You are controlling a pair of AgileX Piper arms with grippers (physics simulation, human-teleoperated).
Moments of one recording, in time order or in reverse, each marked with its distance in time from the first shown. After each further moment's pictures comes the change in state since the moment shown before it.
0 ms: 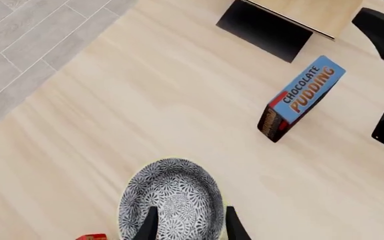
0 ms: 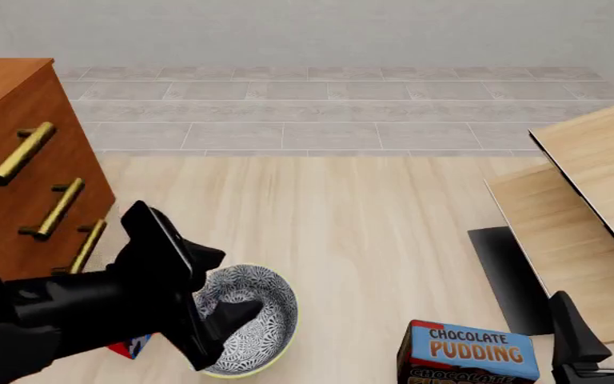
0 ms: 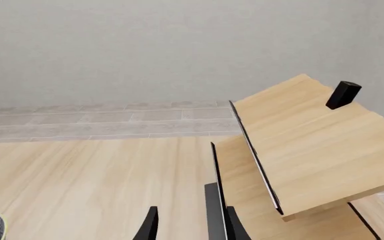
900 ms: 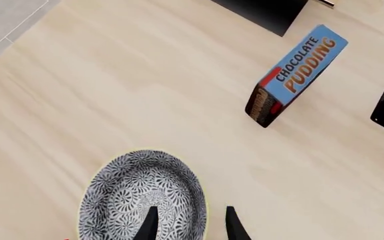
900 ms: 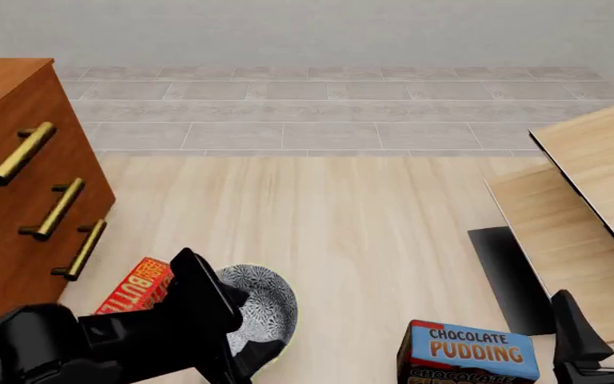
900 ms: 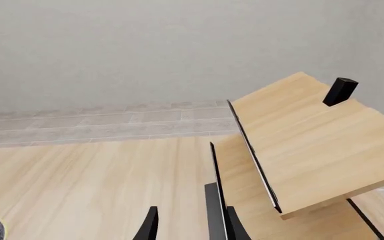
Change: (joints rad) left arm -0.069 0.130 0.143 -0.198 -0.058; right arm -0.011 0.006 0.002 -0.009 0.023
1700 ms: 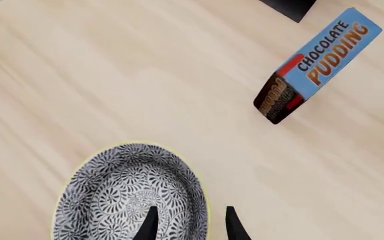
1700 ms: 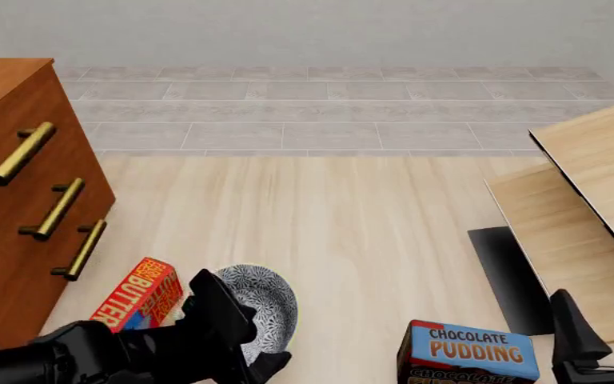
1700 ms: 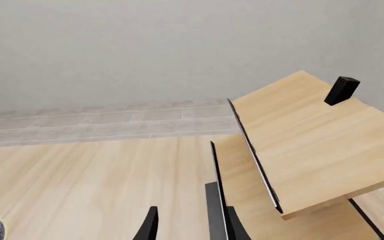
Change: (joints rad) left arm 0.006 0.149 0.090 -0.201 -0.056; right arm 0.002 0.014 0.001 -0.010 0.001
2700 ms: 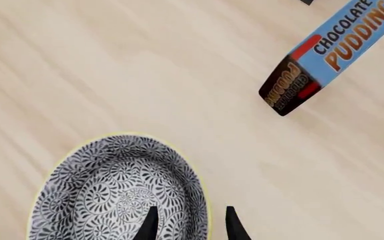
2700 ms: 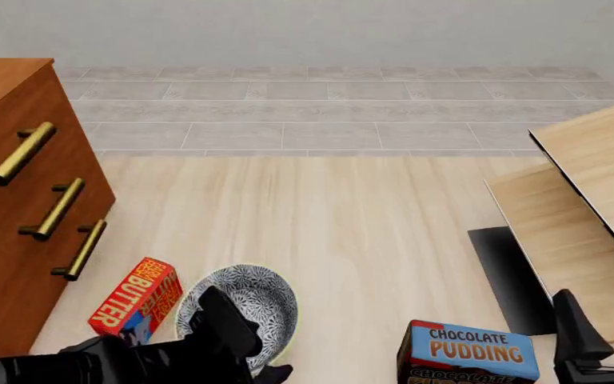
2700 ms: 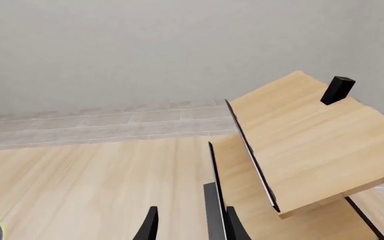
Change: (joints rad) left arm -0.006 0.113 0.062 -0.144 -0.021; right arm -0.011 -0.010 -0.001 0.006 0.006
